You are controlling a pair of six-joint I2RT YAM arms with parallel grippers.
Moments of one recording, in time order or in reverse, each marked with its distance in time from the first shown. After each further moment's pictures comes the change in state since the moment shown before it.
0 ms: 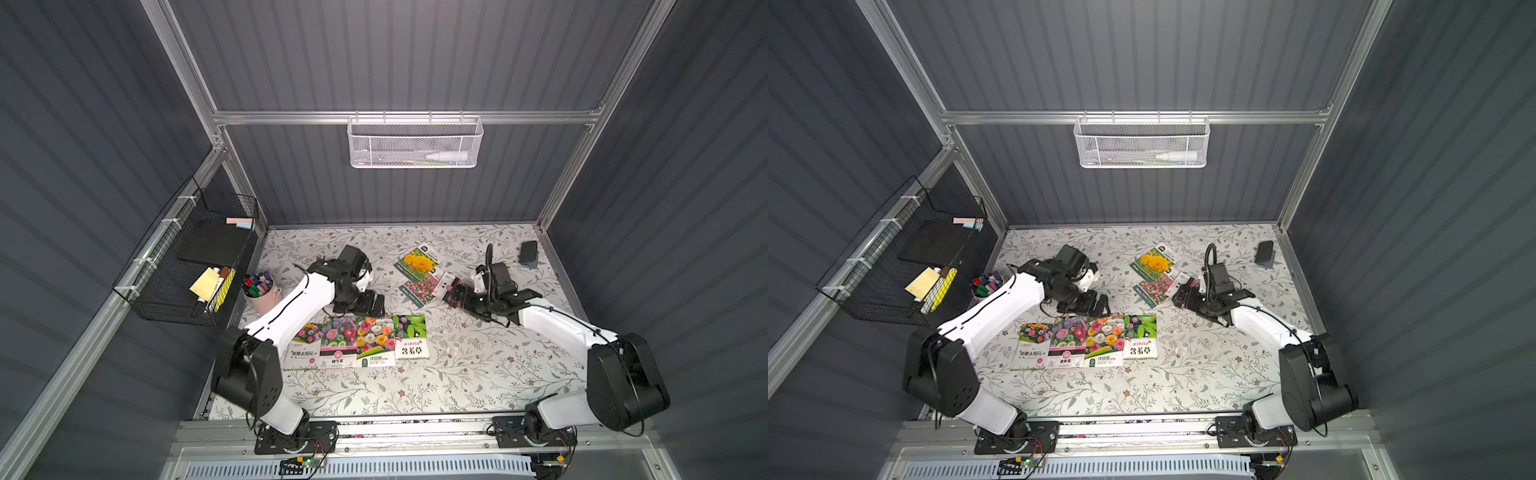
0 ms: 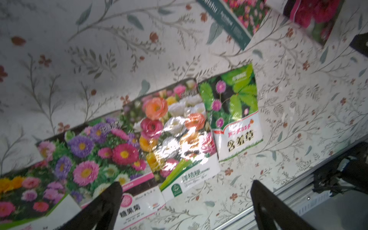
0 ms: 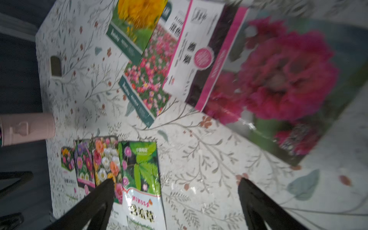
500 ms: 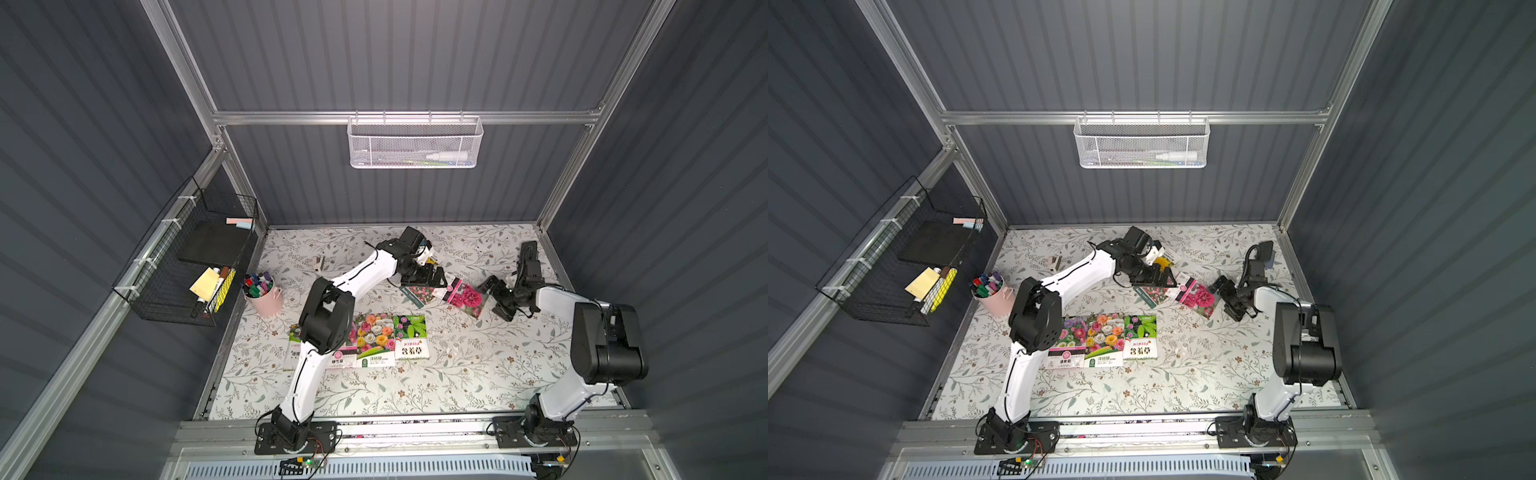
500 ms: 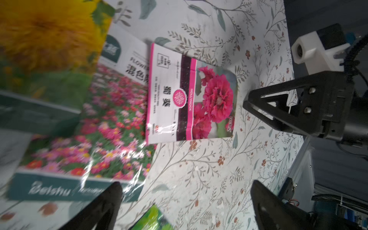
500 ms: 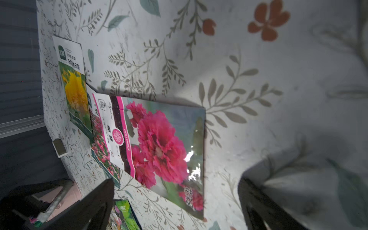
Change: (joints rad) left arm -0.182 0.650 0.629 0.255 0.224 -0.146; right arm -0.323 0.249 0.044 0.073 -0.183 0.075
